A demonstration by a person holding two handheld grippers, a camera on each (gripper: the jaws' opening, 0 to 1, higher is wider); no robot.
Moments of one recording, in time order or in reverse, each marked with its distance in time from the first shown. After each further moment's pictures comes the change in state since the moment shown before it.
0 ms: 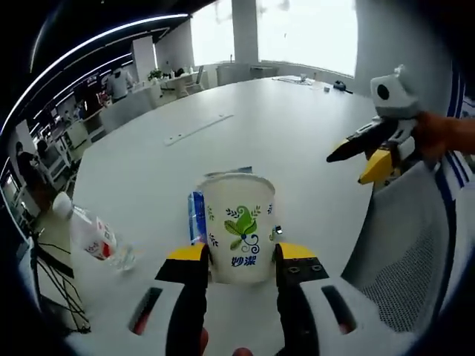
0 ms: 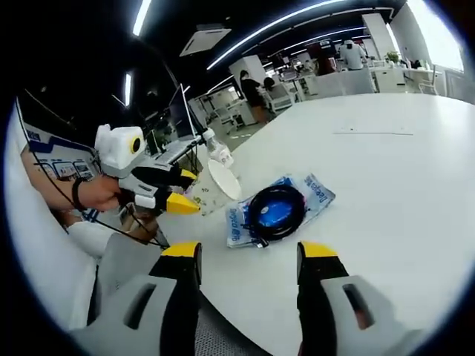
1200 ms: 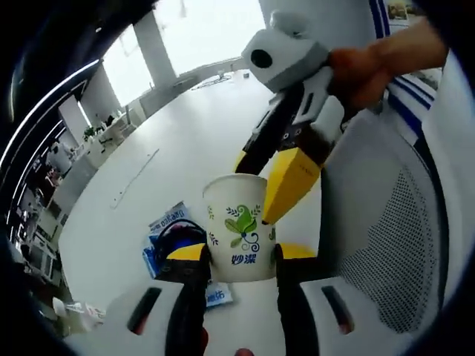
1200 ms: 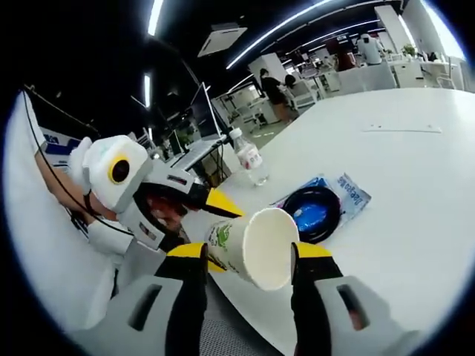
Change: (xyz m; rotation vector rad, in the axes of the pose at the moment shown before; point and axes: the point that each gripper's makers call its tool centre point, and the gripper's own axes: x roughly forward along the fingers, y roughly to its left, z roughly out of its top) left arm 0.009 -0.091 0.016 0.431 -0.027 -0.220; right arm 0.015 0.036 -0.002 0.012 0.010 0.139
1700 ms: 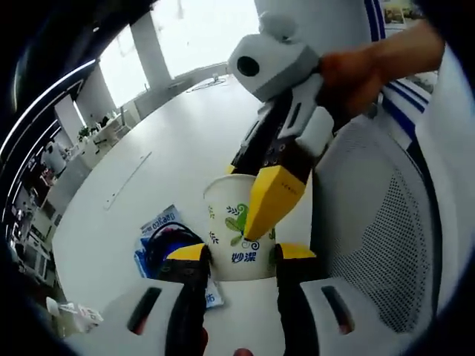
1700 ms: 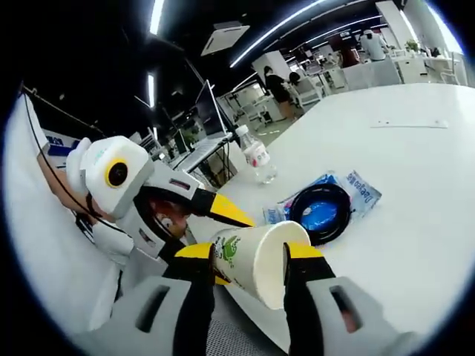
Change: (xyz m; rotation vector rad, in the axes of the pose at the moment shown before) left arm -0.001 -0.008 0.001 -0.008 -0.017 -0.027; right arm 0.007 0.011 -0.004 0.015 0.004 0.035
